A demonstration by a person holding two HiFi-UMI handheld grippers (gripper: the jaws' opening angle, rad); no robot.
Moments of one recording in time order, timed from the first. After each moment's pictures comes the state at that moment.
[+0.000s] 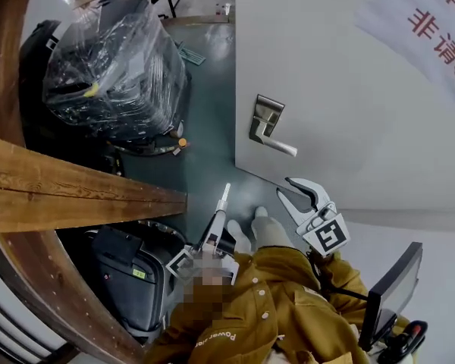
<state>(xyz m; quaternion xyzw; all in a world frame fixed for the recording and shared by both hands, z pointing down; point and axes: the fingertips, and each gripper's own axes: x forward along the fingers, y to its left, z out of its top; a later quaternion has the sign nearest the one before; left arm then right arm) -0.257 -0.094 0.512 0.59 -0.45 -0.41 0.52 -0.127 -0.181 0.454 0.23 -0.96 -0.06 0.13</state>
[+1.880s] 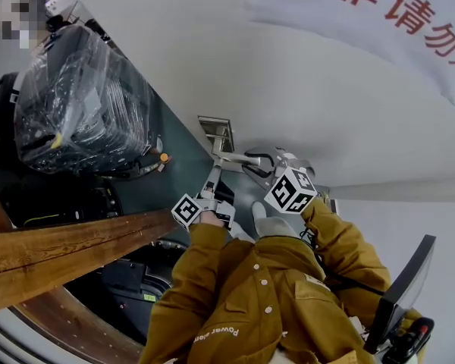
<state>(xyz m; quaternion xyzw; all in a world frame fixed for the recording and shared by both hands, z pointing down) -0.196 -0.297 0.603 0.57 -0.38 -0.41 0.61 -0.126 -0.294 0.530 0.17 -0.93 -0.11 0.31</state>
